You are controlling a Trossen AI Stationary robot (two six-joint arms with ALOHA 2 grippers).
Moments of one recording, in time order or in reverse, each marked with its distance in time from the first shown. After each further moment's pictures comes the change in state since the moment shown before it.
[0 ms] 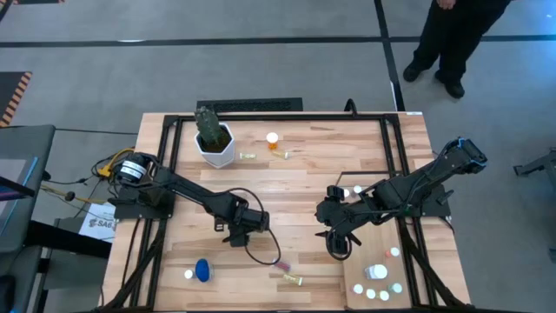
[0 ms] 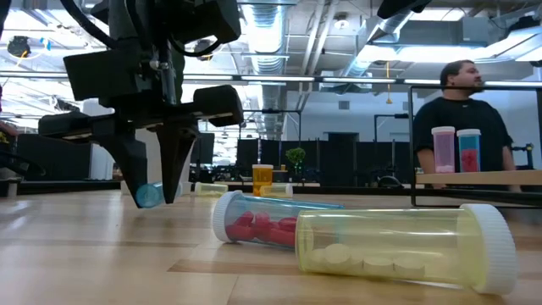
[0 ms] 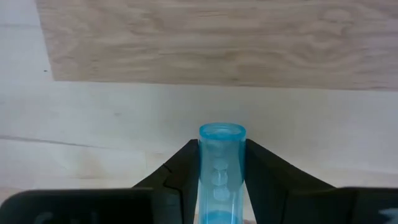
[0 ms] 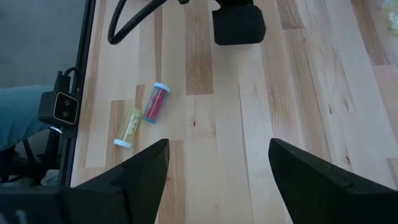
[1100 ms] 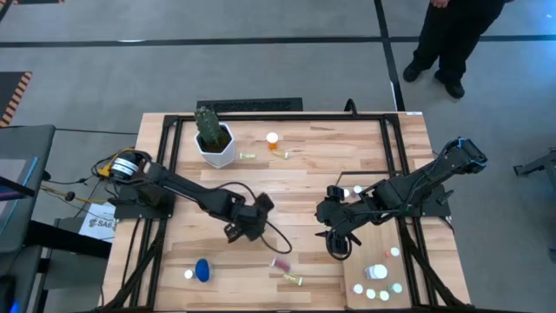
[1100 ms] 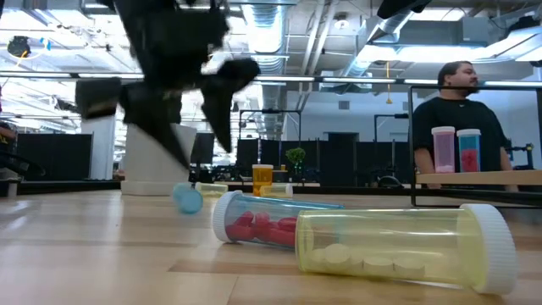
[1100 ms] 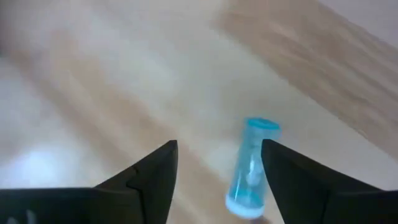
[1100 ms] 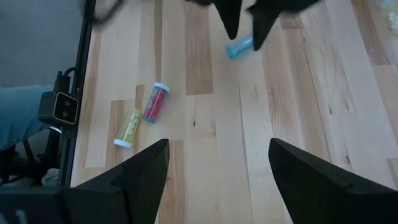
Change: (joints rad) left arm -0.004 -0.087 0.000 0.130 -0.162 -0.612; right arm 0.000 0.000 0.000 0.000 0.000 0.000
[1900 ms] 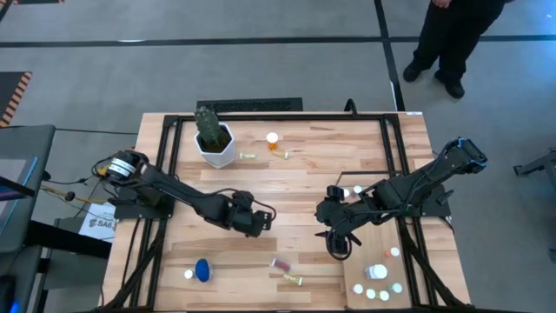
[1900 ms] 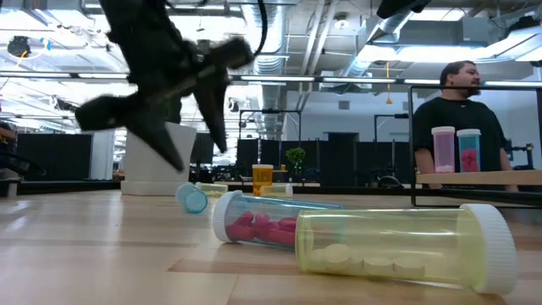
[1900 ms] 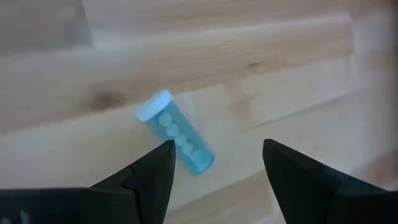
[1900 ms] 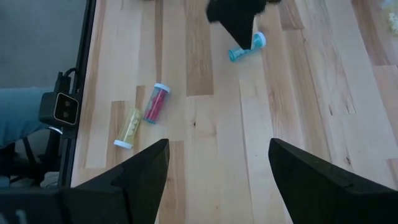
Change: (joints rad) left arm -0.056 0.004 0.001 -0.041 -0.145 -2.388; right arm 0.000 0.000 0.000 0.003 0.000 0.000
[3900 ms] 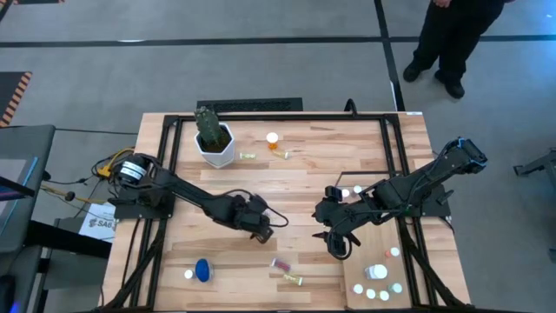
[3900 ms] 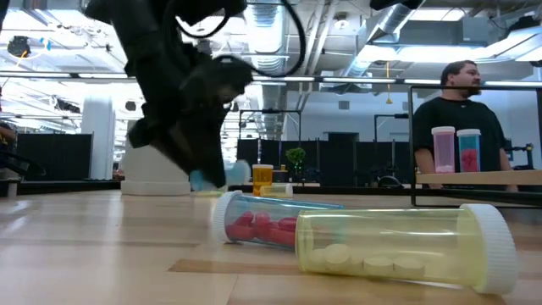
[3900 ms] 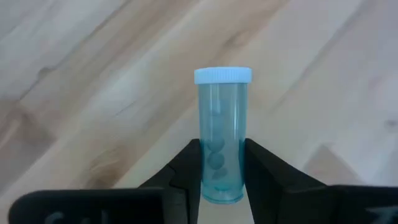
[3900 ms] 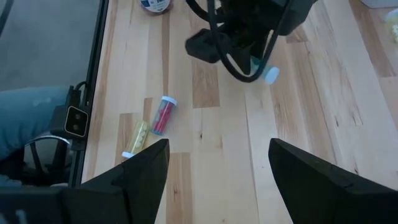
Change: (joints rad) left arm 0.031 0.083 -0.004 0.093 0.036 0.691; right arm 0.000 0.000 0.000 0.049 0.000 0.000
